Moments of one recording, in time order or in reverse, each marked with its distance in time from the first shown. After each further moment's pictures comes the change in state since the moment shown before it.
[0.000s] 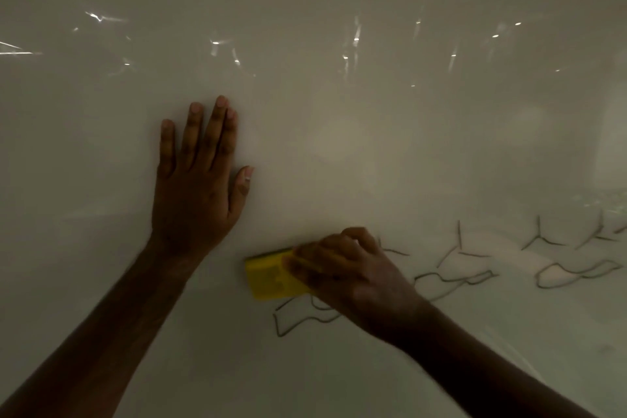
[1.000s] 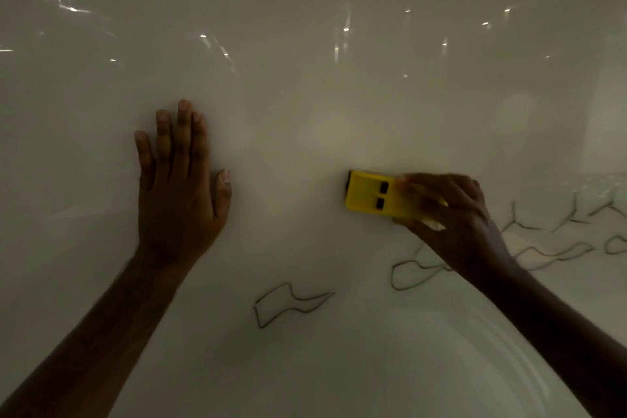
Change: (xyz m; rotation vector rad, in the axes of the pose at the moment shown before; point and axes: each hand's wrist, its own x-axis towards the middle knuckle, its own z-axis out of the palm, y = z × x) left_hand -0.011 0.021 0.003 -0.010 0.003 -0.090; right_hand -0.075 0.111 -0.065 -0.077 0.120 0.354
